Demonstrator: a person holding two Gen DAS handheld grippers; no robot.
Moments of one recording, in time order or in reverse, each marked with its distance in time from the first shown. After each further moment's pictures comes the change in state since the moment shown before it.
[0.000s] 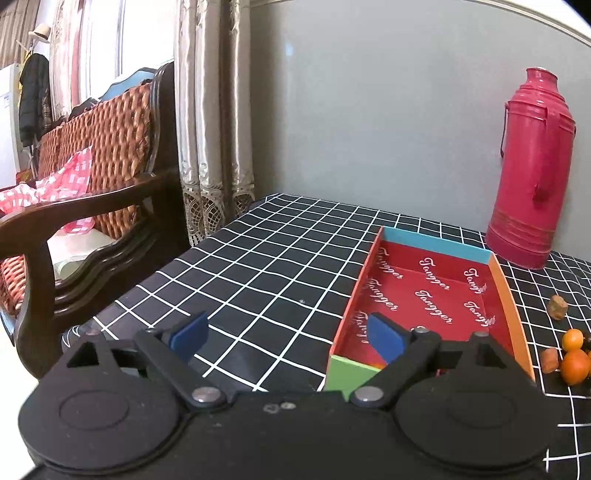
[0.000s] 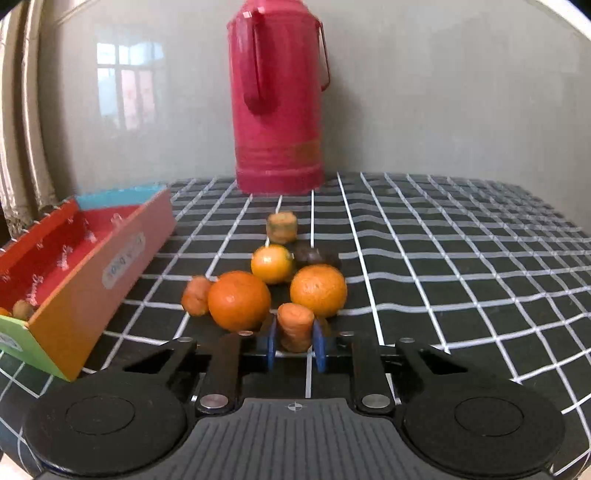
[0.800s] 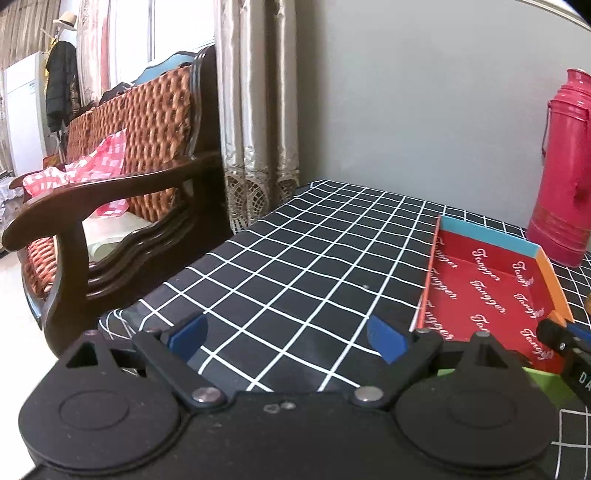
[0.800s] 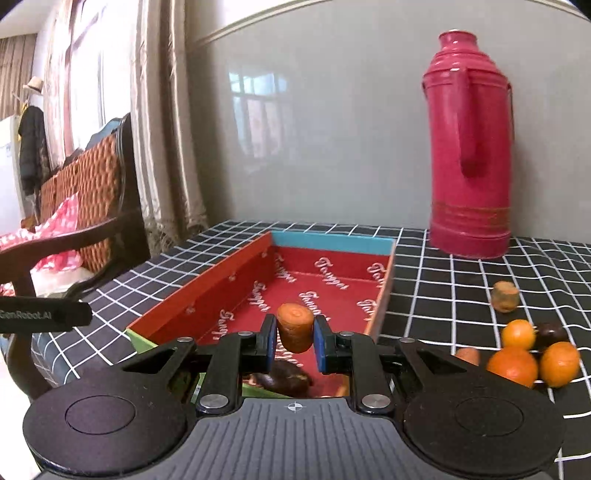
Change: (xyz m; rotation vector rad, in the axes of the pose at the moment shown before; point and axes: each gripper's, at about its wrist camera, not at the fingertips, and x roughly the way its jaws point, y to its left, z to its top) left arm 0.004 0.046 -0.008 -0.029 0.035 0.092; right arm -0.007 0.136 0.014 -0.129 -0.108 0.413
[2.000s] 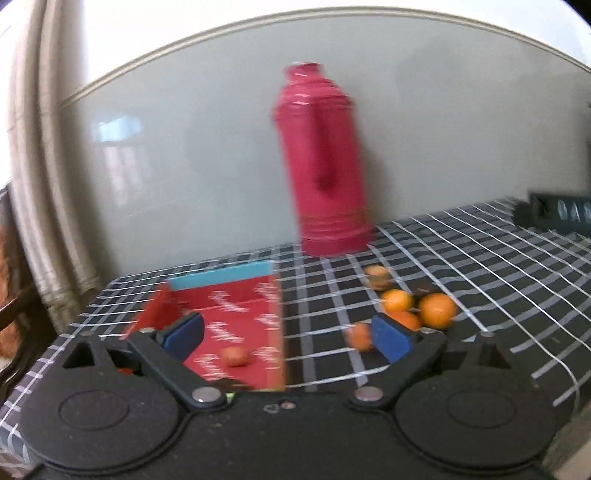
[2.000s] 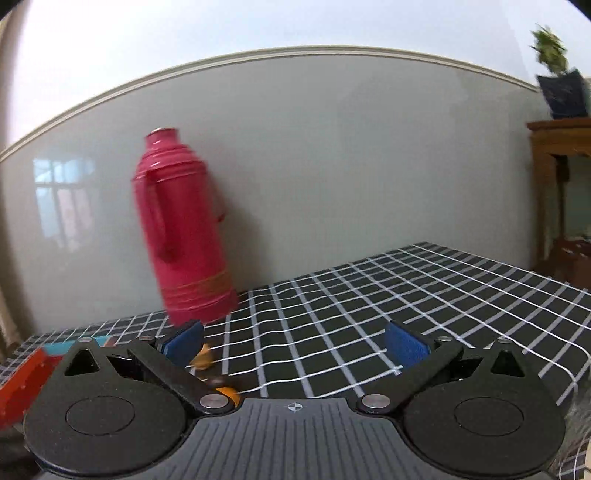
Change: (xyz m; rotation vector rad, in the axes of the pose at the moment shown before) left arm -0.082 -0.199 -0.056 0.434 -0.259 -0.455; right arm -0.152 -0.158 -0.004 0.306 -0.252 -0.617
